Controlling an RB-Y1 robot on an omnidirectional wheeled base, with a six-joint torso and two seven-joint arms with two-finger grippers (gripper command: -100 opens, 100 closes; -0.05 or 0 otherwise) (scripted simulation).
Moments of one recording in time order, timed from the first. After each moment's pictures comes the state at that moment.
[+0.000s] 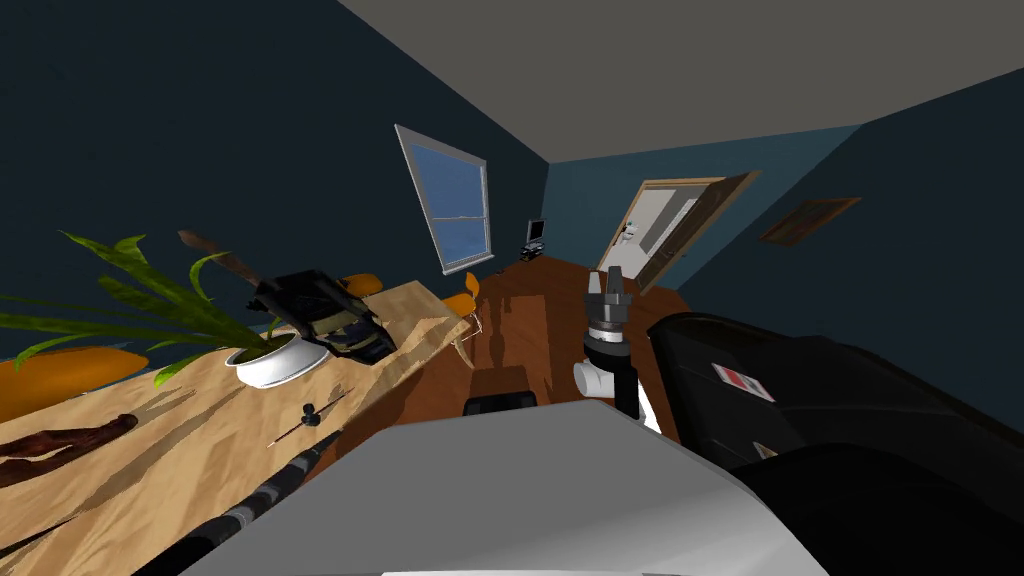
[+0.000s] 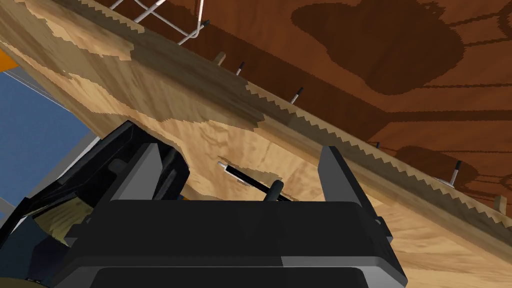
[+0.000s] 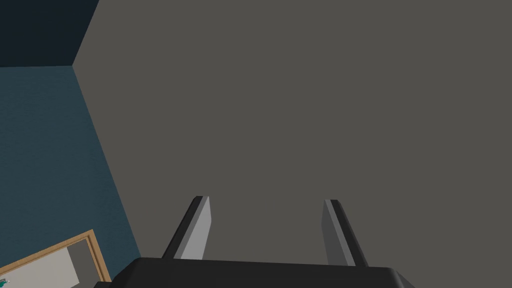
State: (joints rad) left arm 0.64 0.90 -0.14 -1.06 -0.32 -0.40 0.51; right arm 0.46 -0.03 0.00 -2.37 0.02 -0.53 0.05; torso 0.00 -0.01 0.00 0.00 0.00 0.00
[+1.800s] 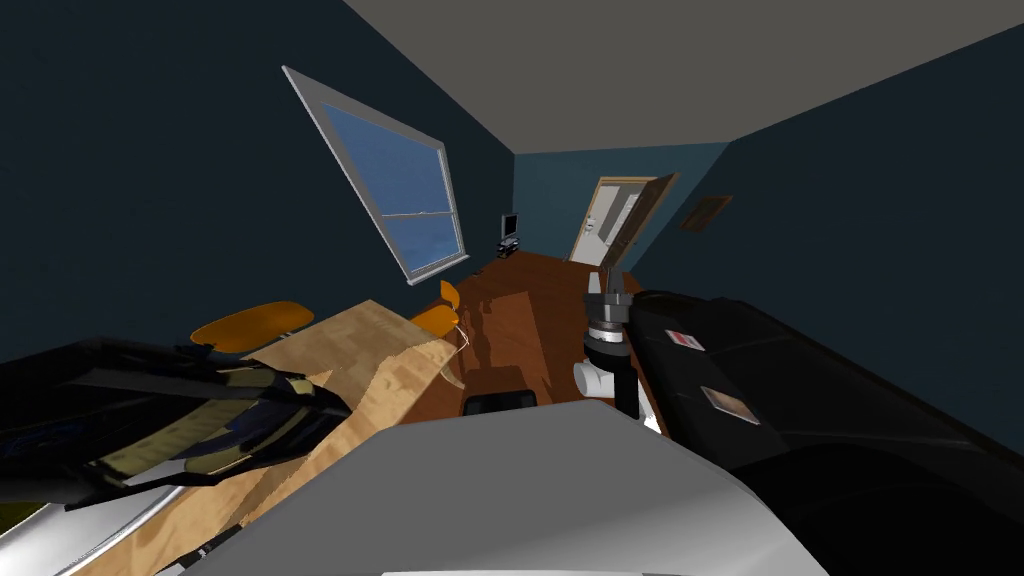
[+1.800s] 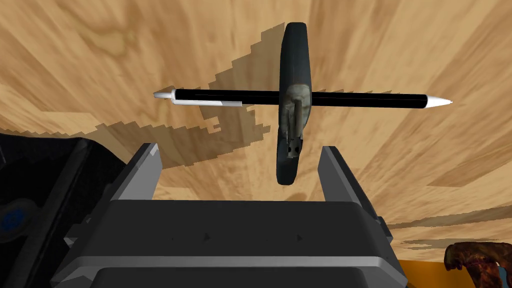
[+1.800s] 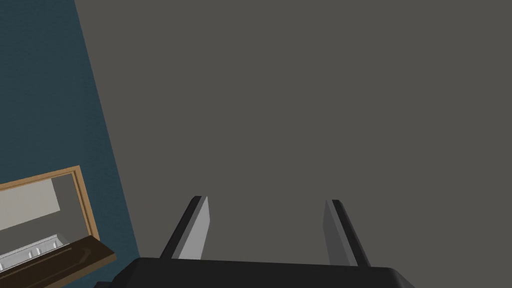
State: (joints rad) left arm 0.64 1.05 -0.32 -0.82 -0.38 -0.31 0.60; right arm 0.46 -0.03 0.00 -2.37 0.02 -0.53 0.05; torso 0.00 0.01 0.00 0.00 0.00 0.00
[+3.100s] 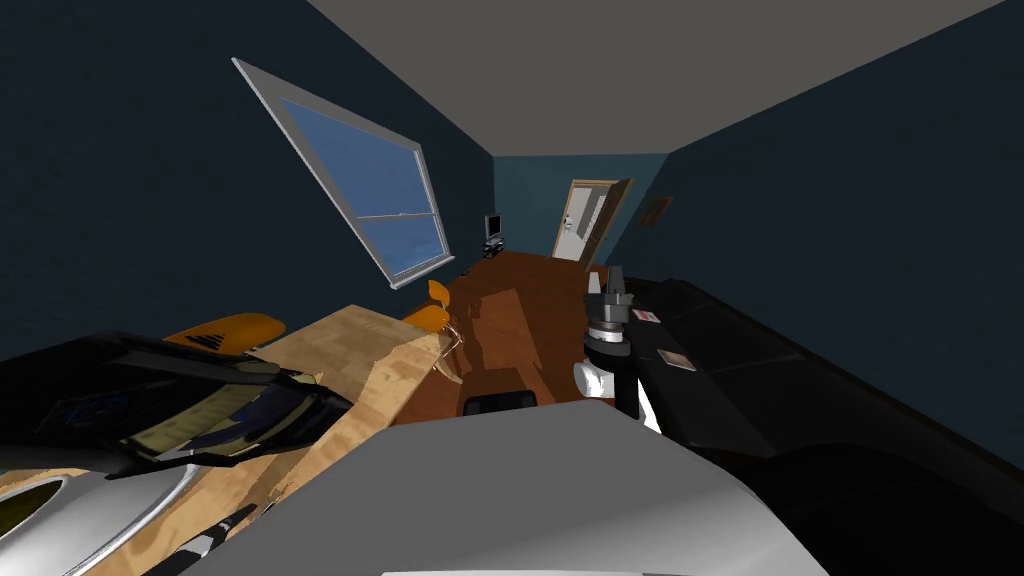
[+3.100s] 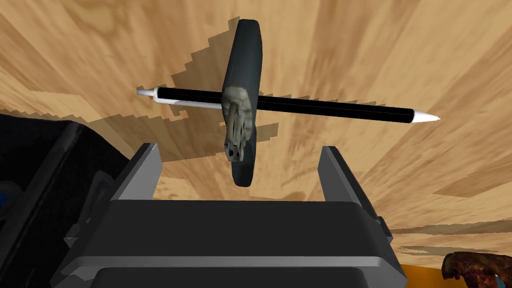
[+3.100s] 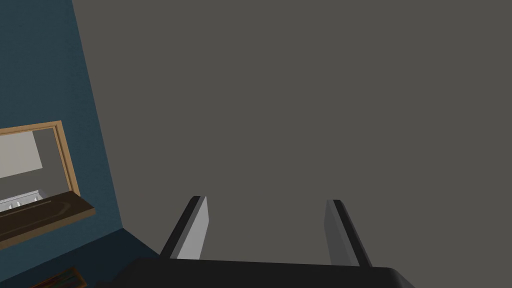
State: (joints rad) left arm 0.57 1.10 -0.50 -0.86 -0.01 -0.20 0.52; right arm 0.46 -0.03 0.00 -2.37 0.02 -0.53 0.05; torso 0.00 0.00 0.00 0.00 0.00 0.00
